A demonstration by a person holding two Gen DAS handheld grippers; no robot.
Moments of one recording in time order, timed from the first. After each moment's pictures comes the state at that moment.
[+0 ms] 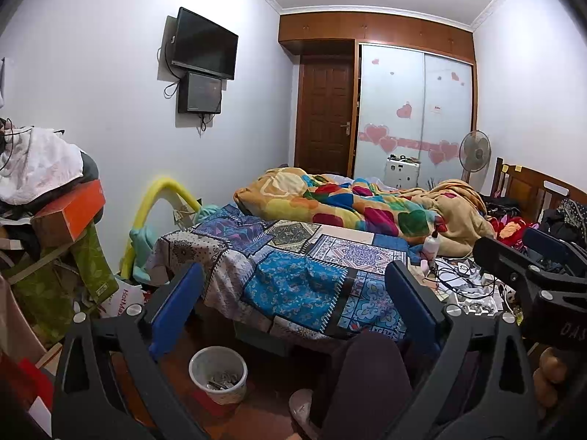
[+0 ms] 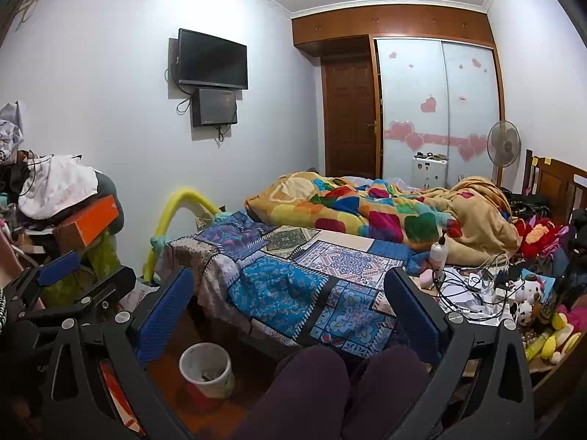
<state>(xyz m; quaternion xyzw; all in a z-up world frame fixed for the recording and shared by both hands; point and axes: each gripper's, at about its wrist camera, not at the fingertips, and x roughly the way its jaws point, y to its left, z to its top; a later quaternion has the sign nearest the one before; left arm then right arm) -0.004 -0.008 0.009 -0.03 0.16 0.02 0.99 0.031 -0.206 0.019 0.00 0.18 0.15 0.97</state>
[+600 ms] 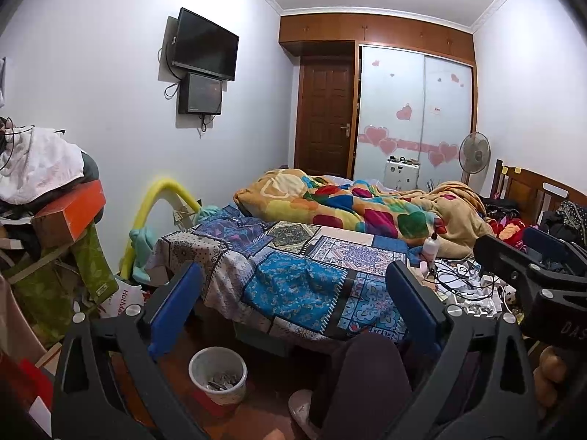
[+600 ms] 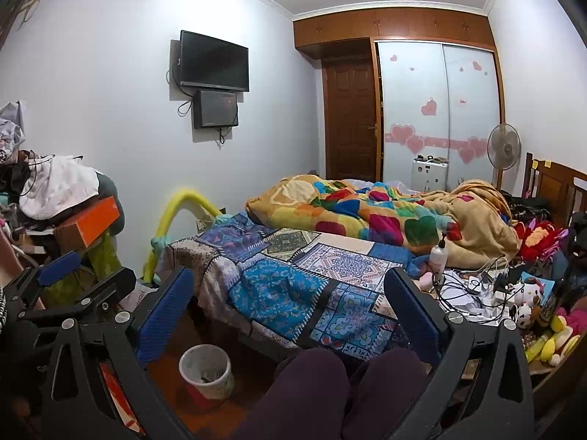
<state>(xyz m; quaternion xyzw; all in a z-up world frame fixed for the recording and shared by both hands) -0.007 -0.009 0.009 -0.03 0.16 0.02 0.99 0.032 -0.206 0.022 -0.01 0.17 0.15 0.97</state>
